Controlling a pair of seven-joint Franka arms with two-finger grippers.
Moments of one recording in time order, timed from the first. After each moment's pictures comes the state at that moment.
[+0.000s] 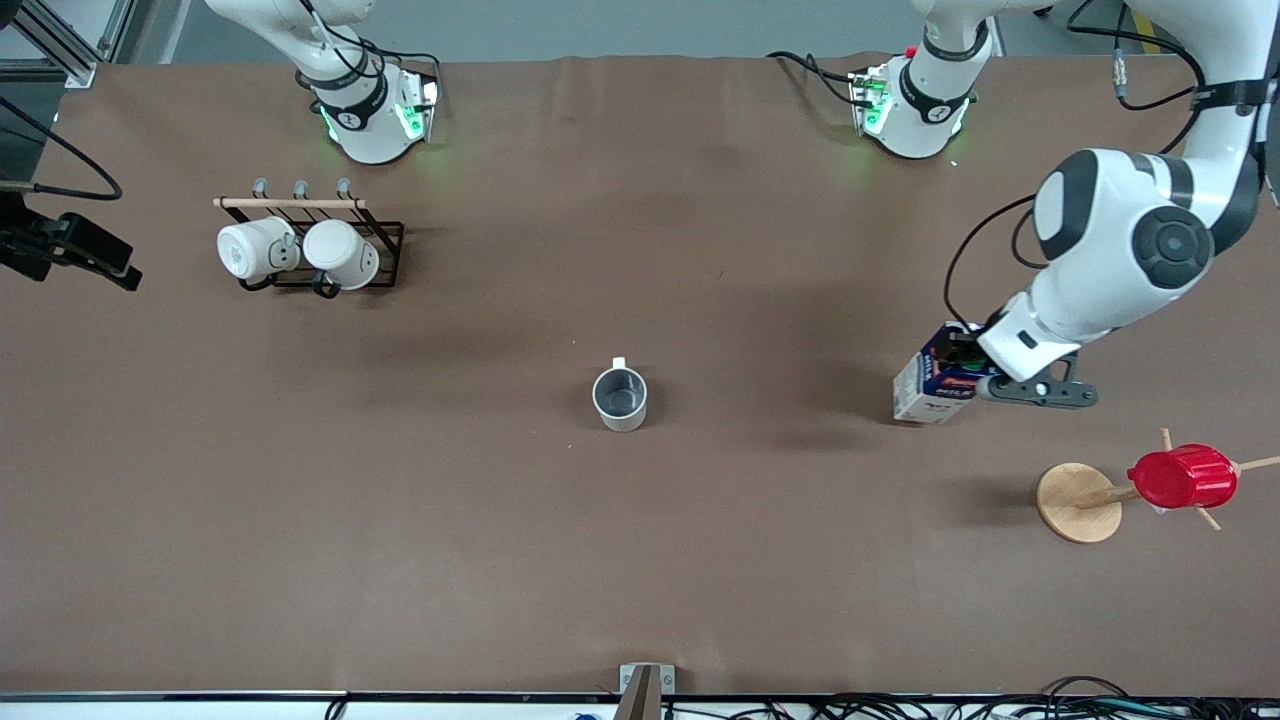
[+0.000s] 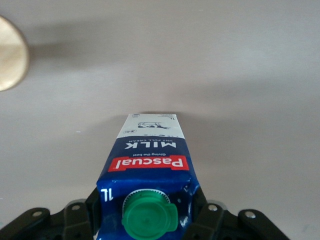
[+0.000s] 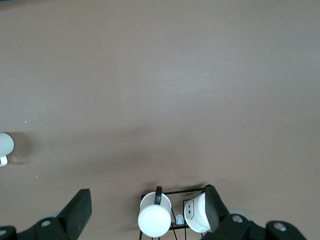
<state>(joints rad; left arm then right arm) 0.11 0.16 -0.31 -2.01 -0.01 2.14 -0.08 -0.05 0.04 0.04 -1.46 -0.02 1.52 0.11</state>
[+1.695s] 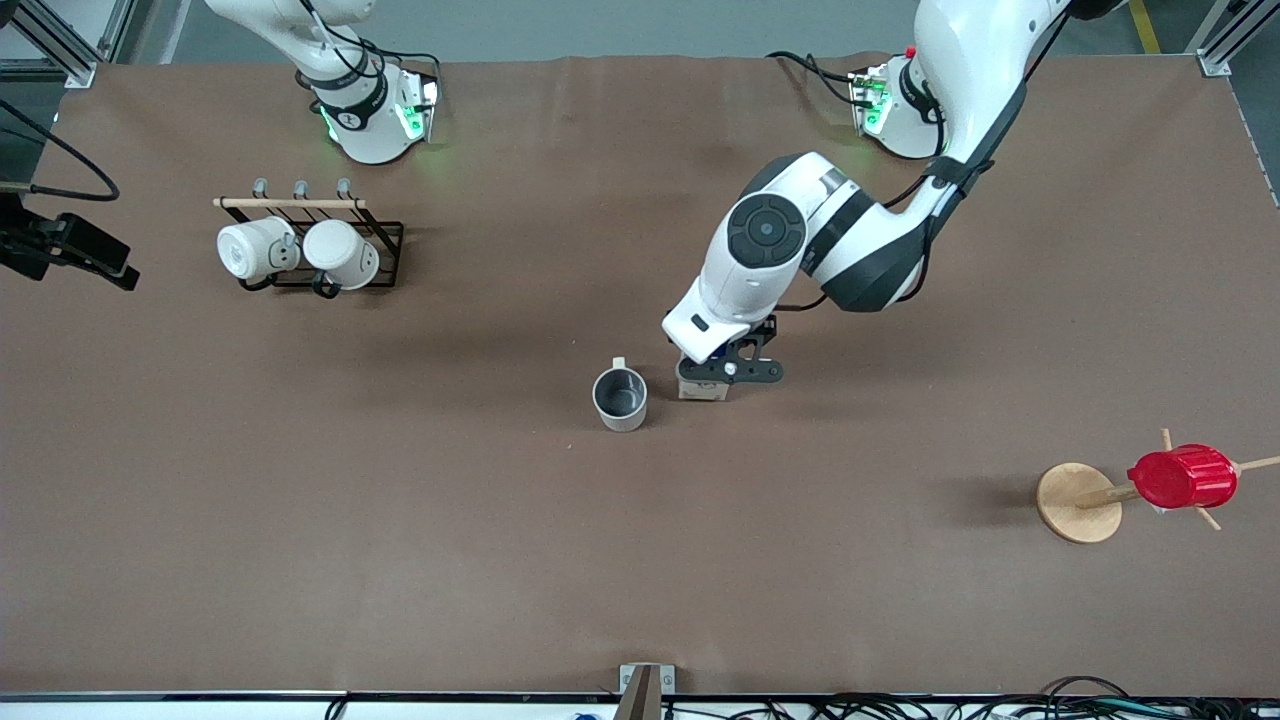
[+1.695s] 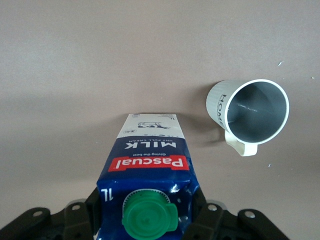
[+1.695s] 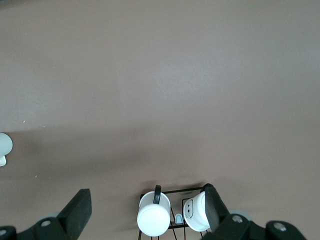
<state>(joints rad) -0.24 0.56 -0.53 -1.55 0.19 2.02 -0.74 -0.05 0.04 0.03 -1.46 -0.02 1.52 0.11</state>
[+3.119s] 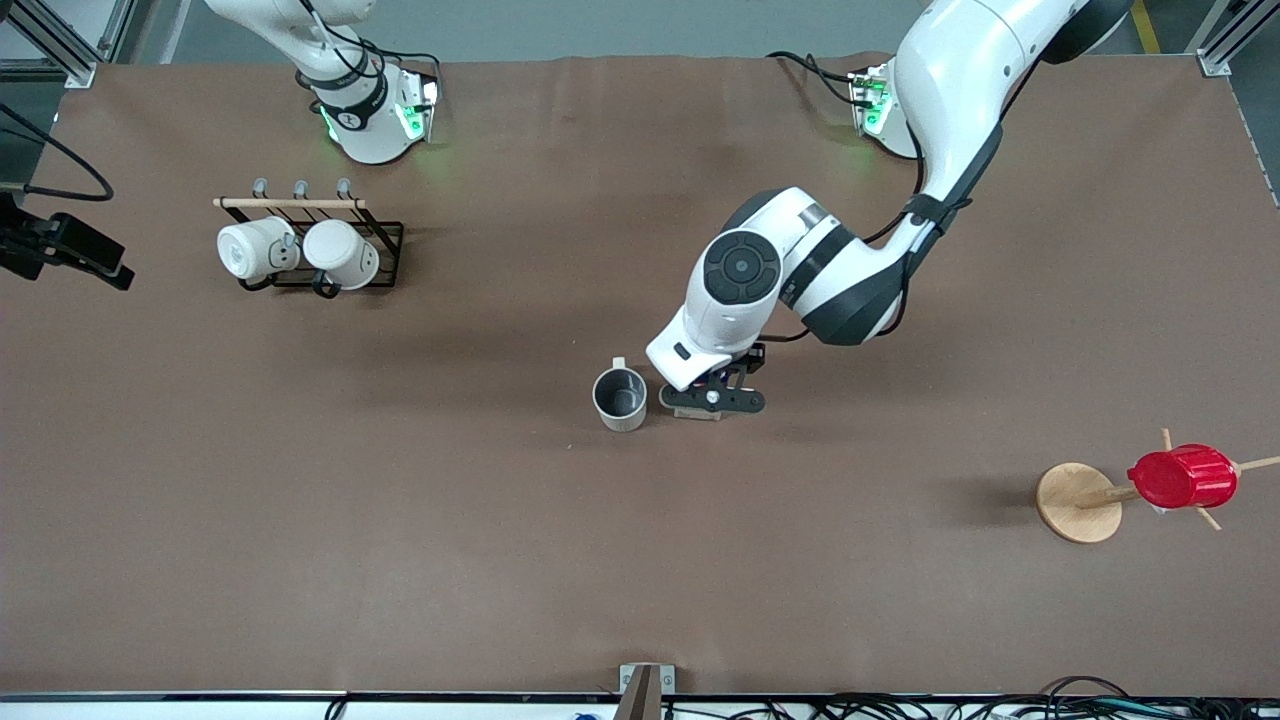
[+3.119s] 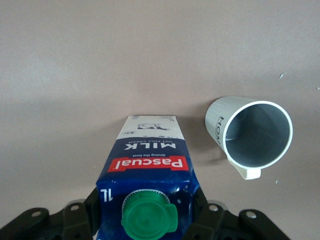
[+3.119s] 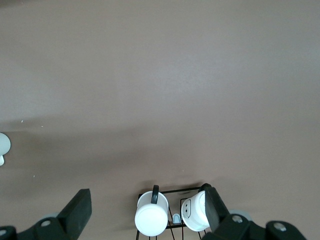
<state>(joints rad) -0.28 0.68 -0.52 -1.40 0.26 1.98 -0.71 -0.05 0.04 0.02 -1.46 -0.02 1.52 0.10</state>
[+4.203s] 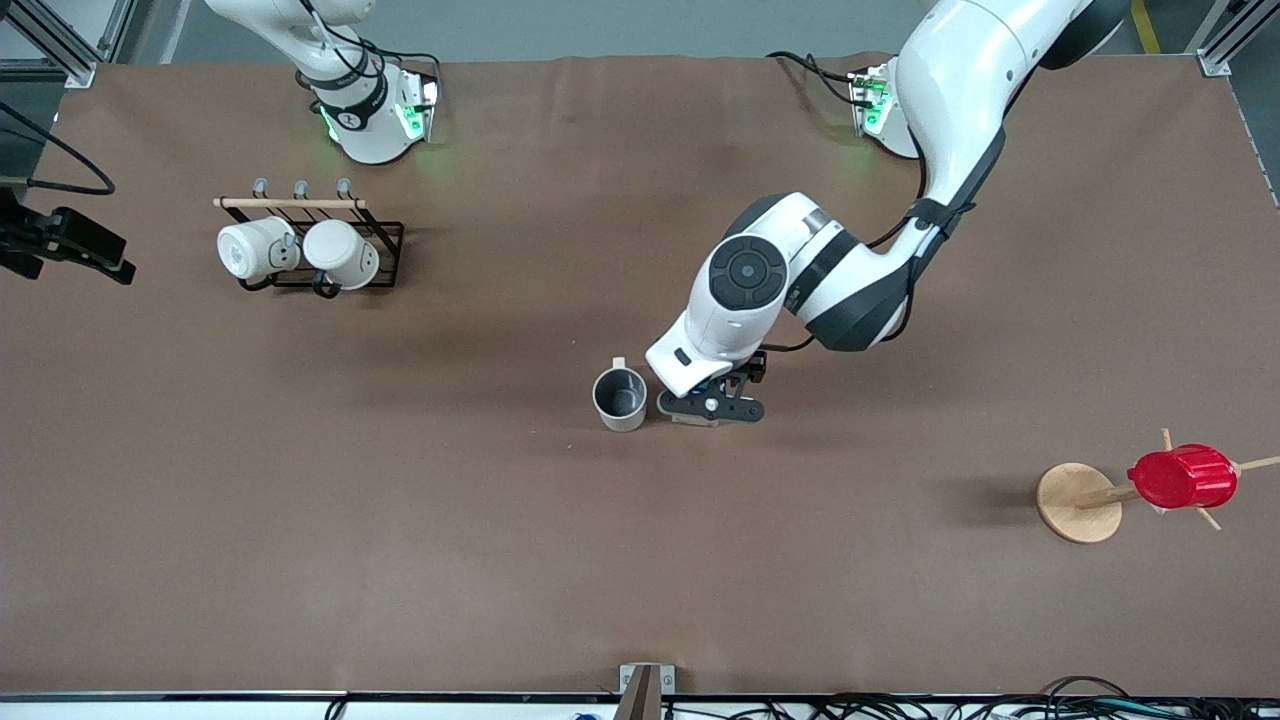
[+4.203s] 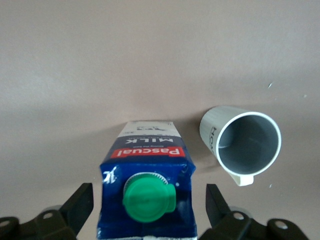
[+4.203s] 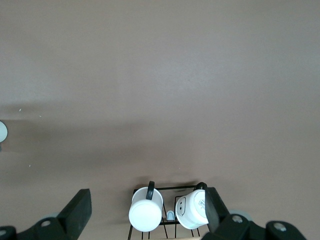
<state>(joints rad) -0.28 0.68 -0.51 -1.36 0.26 1.98 -0.67 -0.05 0.04 0.02 -1.46 -0.02 1.50 0.04</state>
